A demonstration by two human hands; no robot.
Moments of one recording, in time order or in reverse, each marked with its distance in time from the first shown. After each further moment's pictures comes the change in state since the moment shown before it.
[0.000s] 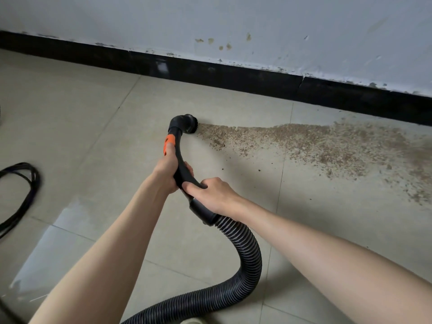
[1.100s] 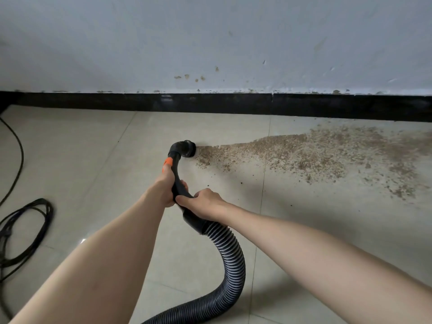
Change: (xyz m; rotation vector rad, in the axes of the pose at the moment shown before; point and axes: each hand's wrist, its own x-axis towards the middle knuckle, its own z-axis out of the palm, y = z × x) left_hand -0.025 -0.005 0.043 0.279 0.150 -0.040; right_hand -0.014 0.015 -0.035 0.042 -0.043 0.037
